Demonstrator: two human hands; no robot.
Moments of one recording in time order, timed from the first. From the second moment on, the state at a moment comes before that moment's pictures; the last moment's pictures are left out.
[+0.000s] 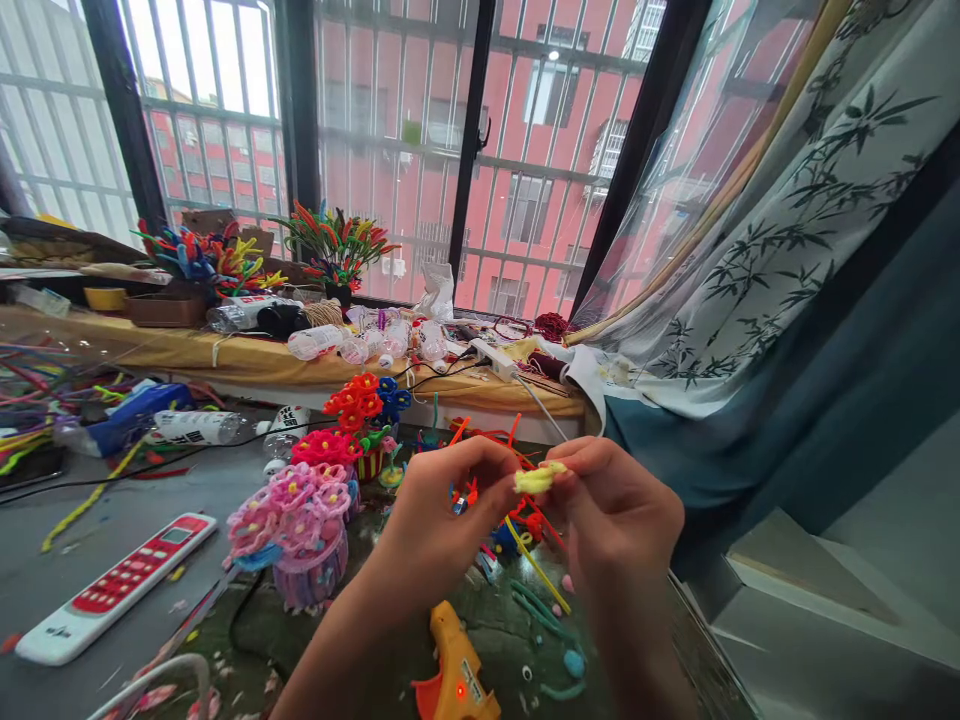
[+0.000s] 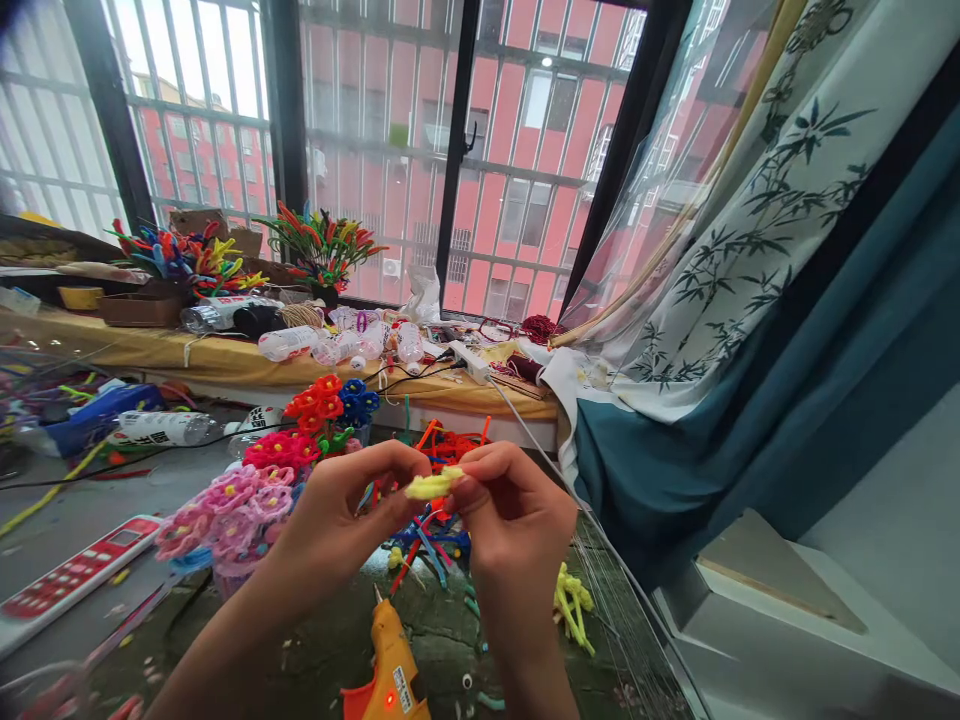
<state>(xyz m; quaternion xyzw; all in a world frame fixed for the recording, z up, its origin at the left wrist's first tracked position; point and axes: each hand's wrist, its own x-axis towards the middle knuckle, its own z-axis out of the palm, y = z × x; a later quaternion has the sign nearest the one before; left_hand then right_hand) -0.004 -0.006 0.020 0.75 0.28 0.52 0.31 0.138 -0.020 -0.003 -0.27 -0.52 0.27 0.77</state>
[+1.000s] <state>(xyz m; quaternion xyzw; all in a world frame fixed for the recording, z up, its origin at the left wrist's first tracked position) -0.010 -0.005 0.014 0.82 0.32 0.46 0.11 0.159 -0.021 0.014 -0.43 -0.71 0.40 0.38</state>
